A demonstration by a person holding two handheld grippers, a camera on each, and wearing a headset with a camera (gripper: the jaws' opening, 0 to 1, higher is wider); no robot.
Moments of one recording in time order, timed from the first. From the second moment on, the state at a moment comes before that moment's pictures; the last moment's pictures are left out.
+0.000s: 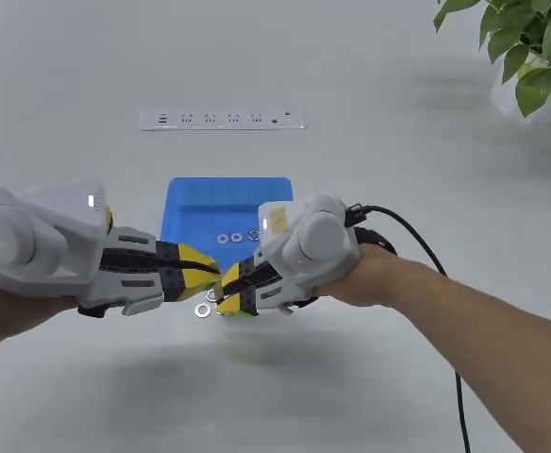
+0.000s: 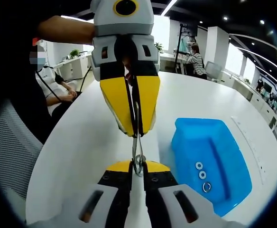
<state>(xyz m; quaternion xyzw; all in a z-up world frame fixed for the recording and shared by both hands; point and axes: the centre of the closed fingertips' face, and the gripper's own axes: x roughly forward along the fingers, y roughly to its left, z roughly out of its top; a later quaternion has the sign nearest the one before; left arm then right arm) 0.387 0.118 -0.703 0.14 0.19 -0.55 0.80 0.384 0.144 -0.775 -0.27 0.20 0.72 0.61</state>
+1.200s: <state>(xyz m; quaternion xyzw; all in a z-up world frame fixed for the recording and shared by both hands) 0.387 0.120 -0.705 0.15 0.19 -0.54 0.80 0.384 0.147 -0.779 -0.27 0.20 0.72 0.61</state>
